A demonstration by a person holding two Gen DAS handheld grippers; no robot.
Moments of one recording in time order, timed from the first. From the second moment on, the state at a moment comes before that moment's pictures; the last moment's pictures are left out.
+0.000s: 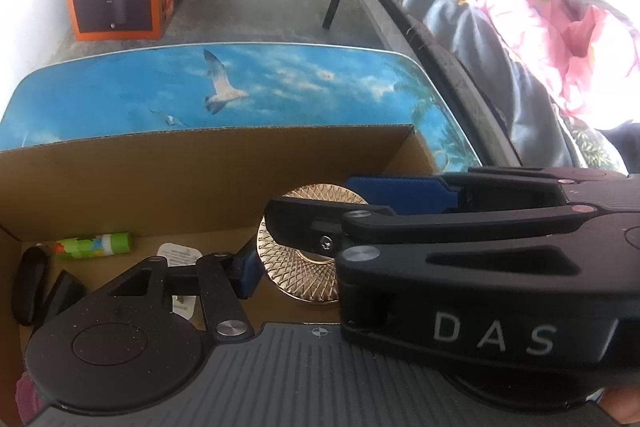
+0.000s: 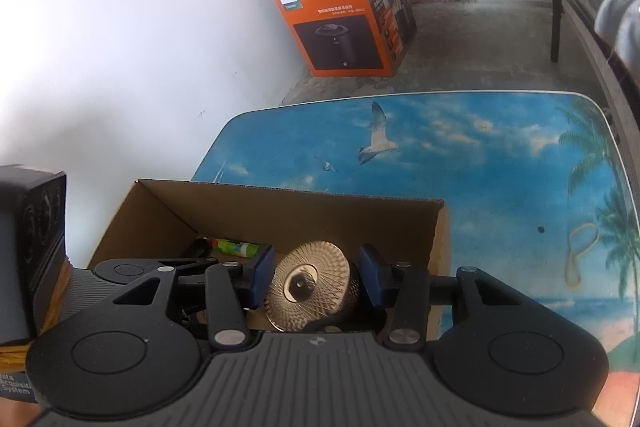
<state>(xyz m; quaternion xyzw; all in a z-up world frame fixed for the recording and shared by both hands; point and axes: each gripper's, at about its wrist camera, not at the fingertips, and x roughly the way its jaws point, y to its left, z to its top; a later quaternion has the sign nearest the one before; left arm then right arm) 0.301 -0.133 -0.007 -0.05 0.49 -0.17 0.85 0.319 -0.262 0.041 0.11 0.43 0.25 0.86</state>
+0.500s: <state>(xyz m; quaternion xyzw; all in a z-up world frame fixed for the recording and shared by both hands) 0.293 -0.129 0.004 -0.05 0.47 -0.17 0.86 0.311 -0.275 0.043 0.15 0.41 0.27 0.86</state>
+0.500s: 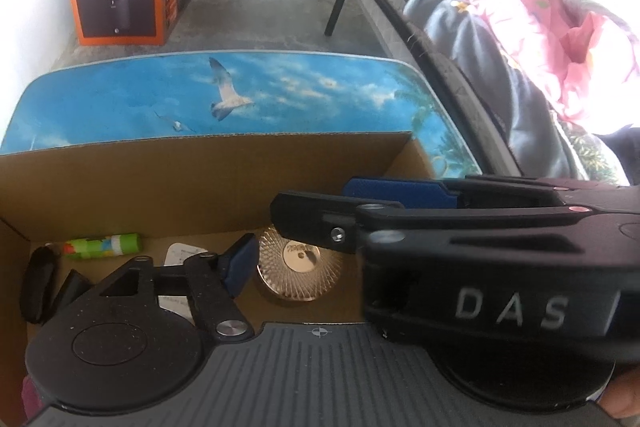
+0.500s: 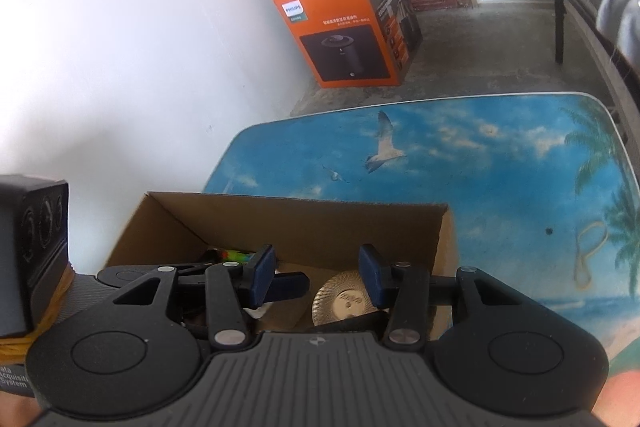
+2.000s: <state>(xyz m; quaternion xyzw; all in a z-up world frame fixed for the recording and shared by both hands) 0.036 0.044 0.005 -0.09 0.27 -0.06 0.96 0.108 -0.173 0.045 0.24 0.39 0.34 0.82</state>
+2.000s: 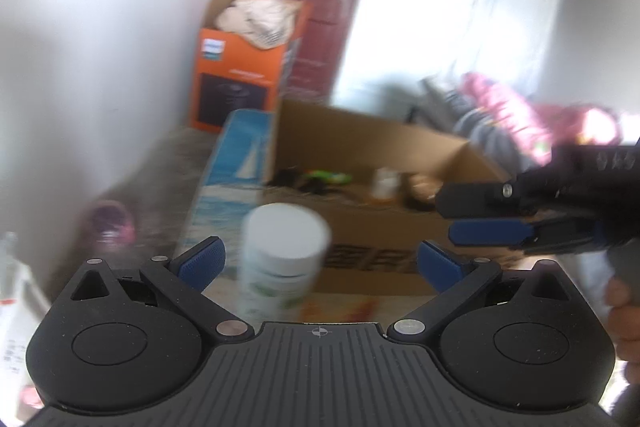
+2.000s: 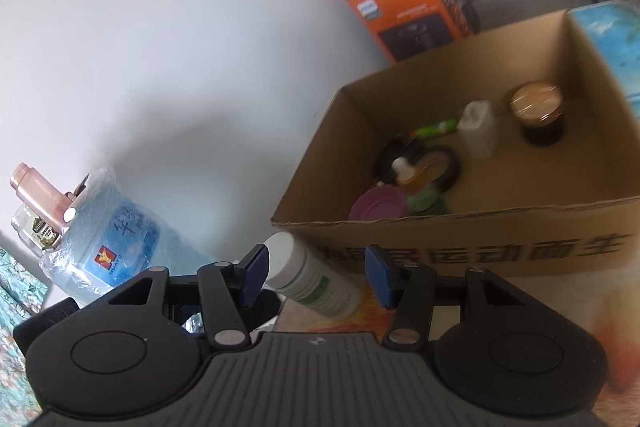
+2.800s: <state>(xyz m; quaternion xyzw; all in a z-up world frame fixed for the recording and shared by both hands) 0.067 0.039 -0.026 -0.09 0.33 -0.05 0.94 0.130 -0.106 0.024 0.20 0.42 0.33 0.82</state>
